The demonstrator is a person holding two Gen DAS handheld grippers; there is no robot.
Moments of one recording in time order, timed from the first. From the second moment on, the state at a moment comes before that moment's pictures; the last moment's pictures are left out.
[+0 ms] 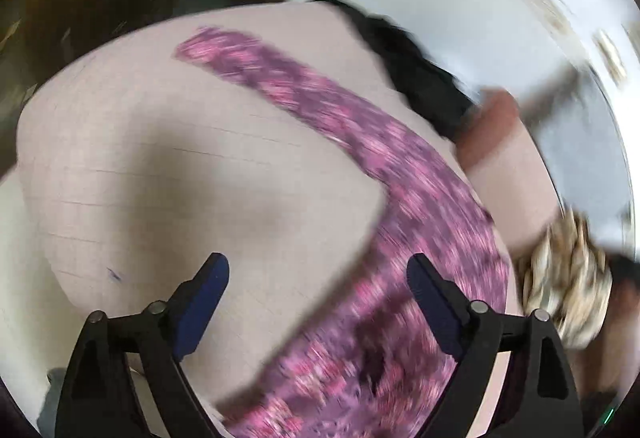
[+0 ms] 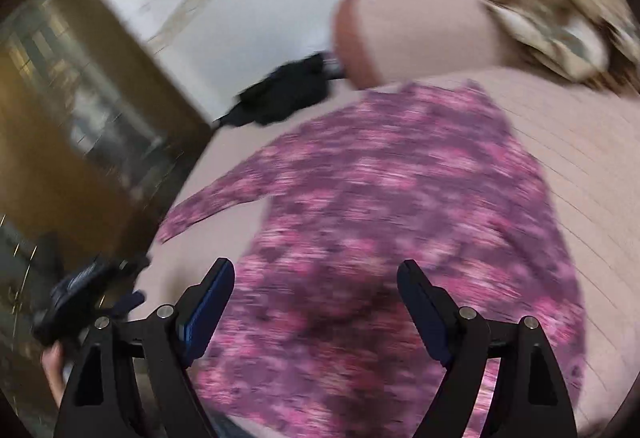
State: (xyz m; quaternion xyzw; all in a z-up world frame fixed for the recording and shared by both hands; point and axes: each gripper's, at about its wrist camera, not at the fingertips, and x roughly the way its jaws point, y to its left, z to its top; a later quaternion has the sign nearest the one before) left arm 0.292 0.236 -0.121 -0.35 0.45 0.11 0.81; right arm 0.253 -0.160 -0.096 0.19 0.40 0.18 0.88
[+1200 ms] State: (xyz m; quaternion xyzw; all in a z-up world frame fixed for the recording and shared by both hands) left arm 0.363 0.057 -0.031 -0.01 0.29 -0.02 0.96; right arm 0.329 -0.214 -0.151 0.28 0.43 0.20 0.84
